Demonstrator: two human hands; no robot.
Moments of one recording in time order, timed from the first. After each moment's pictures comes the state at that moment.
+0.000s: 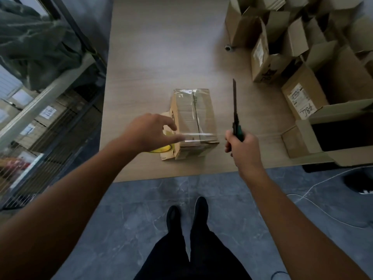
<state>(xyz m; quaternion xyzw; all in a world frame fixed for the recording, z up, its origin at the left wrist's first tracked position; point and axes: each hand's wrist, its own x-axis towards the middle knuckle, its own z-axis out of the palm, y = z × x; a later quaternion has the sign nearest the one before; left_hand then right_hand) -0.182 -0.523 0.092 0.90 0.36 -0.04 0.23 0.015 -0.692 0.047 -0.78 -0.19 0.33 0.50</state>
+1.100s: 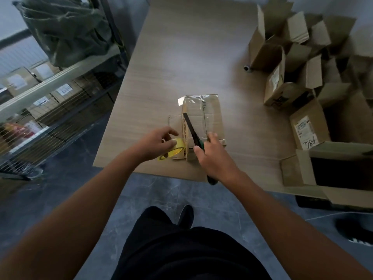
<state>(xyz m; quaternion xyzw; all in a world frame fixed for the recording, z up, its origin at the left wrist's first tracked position) -0.193 -0.551 0.025 0.74 0.47 0.04 0.48 -0.003 -0.656 0.043 -0.75 -0.56 0.34 0.10</state>
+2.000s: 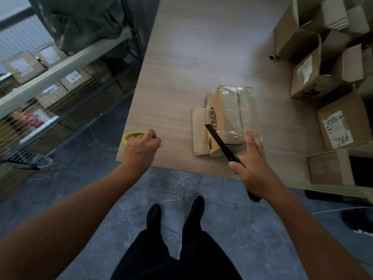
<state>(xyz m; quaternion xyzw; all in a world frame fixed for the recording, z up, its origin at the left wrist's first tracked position) -0.320 -0.542 -0.042 0.89 0.46 0.05 0.03 -0.019 -0.686 0.047 -0.73 -0.60 0.32 0.07</state>
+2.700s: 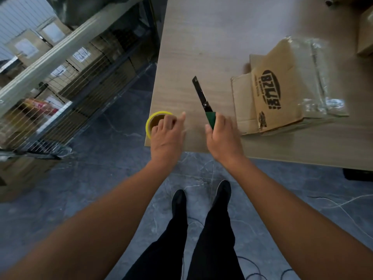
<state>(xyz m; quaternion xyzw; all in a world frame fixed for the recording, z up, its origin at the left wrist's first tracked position) -0.354 -0.544 -0.129 0.82 0.55 0.11 0.09 -0.187 -0.589 -0.110 -0.80 -0.56 0.17 0.13</state>
